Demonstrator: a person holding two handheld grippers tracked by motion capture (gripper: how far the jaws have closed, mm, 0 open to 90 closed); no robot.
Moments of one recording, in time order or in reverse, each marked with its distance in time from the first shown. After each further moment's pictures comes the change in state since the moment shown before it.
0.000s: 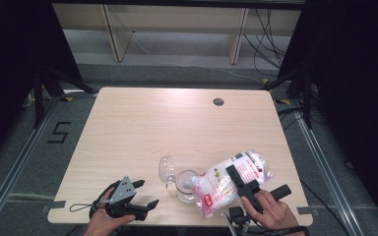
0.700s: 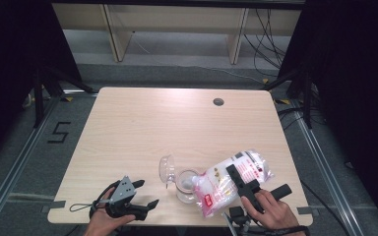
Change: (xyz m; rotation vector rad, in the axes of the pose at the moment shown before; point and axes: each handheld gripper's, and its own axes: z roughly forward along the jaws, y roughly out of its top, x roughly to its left) left arm 0.000 0.000 0.001 -0.006 -0.005 -0.013; right arm 0.000 -0.001 -0.001 0.007 -0.024 0.016
